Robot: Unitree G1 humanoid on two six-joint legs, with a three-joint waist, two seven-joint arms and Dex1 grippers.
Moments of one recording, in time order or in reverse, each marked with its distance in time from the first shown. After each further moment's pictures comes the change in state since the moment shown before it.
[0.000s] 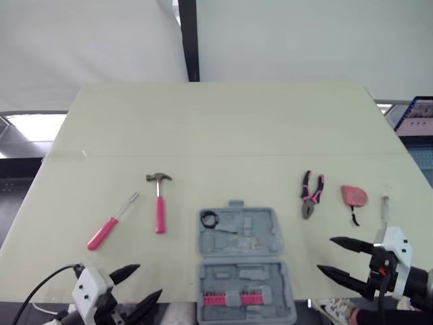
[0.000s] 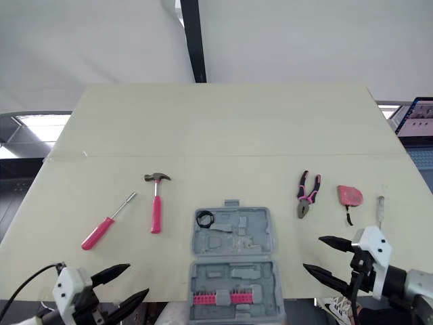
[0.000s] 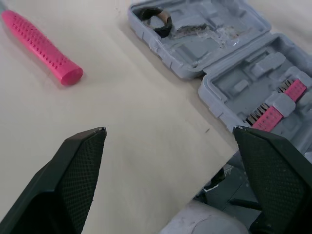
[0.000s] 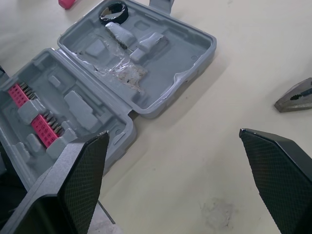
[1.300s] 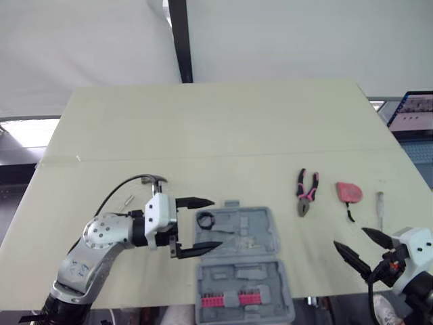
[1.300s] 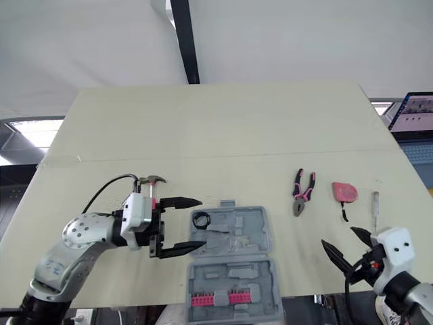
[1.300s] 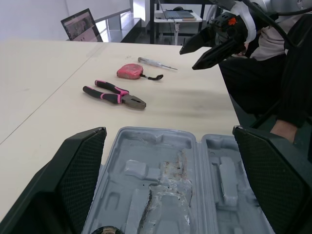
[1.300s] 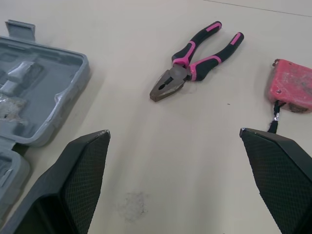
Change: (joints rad) left arm -0.757 0.115 -0.385 0.127 -0.058 0.093 -0.096; right arm 0.064 0.184 -0.090 -0.109 -0.020 0.031 -0.411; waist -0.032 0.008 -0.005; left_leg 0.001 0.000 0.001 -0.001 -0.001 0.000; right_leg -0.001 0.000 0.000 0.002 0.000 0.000
